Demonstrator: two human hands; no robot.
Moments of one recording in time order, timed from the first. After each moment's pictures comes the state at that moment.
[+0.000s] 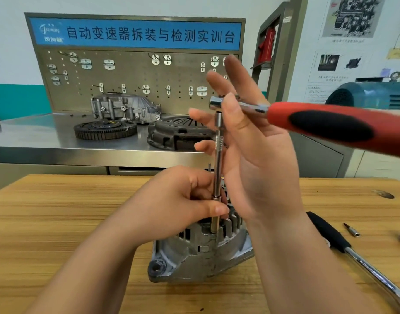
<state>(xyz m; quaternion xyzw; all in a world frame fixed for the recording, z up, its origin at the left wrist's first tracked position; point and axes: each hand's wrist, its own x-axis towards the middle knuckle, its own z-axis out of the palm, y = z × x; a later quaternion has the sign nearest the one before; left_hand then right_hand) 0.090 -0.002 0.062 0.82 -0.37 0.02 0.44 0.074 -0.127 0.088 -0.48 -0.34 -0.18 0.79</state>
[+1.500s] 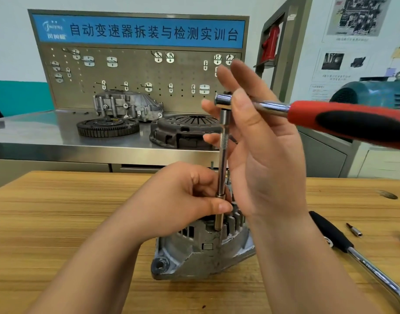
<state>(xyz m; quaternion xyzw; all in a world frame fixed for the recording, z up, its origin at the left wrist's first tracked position) 0.087 -0.004 0.062 0.83 -0.34 0.03 0.44 0.072 -0.125 0.088 -0.47 -0.32 -0.23 0.79</state>
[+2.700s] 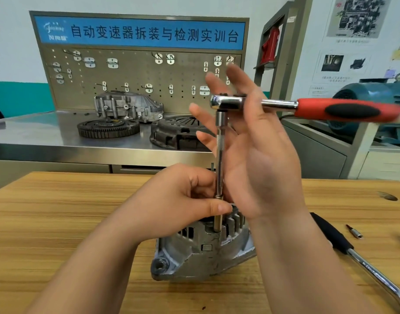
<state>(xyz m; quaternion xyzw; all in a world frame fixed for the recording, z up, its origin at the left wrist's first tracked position) 0.086 -0.002 0.065 0.81 -0.36 0.02 0.46 0.076 -0.127 0.089 -0.46 -0.33 -0.14 0.81</state>
